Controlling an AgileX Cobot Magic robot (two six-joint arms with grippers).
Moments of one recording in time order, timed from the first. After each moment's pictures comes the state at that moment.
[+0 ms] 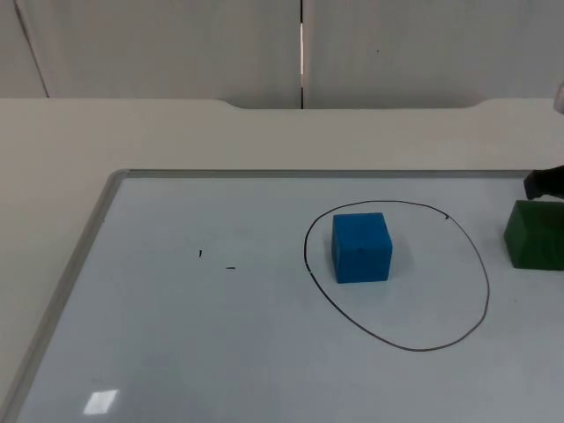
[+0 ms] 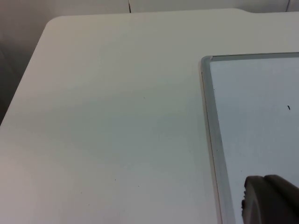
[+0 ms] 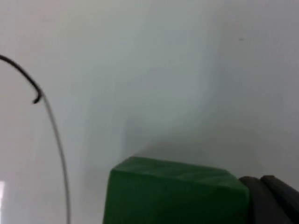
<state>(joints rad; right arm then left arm) 0.09 1.94 -1.01 0.08 0.28 0.03 0.01 0.00 -0.50 0.00 1.08 0.02</state>
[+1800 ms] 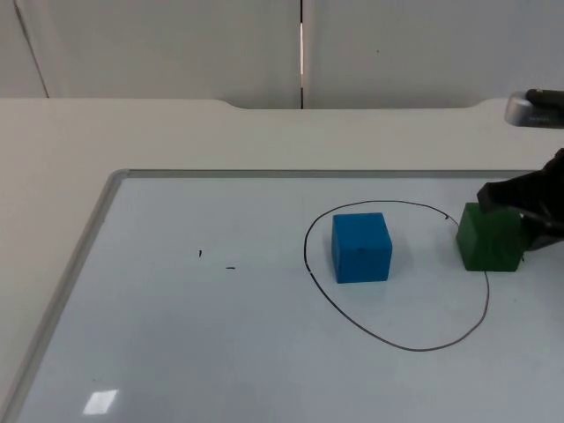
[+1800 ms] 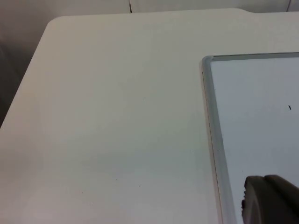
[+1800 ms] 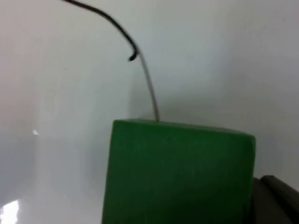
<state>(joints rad) 0.22 1.94 -1.01 0.11 0.32 0.08 0.01 0.00 -0.50 0.01 1.08 0.02</state>
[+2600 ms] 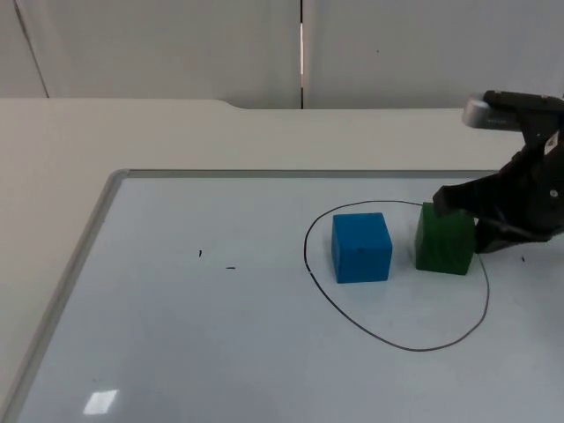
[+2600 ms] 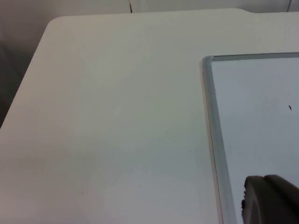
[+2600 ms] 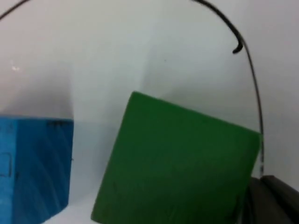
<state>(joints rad) 0.32 1.95 -1.01 0.17 0.27 0.10 0.01 0.00 -0.50 0.01 1.08 0.02</state>
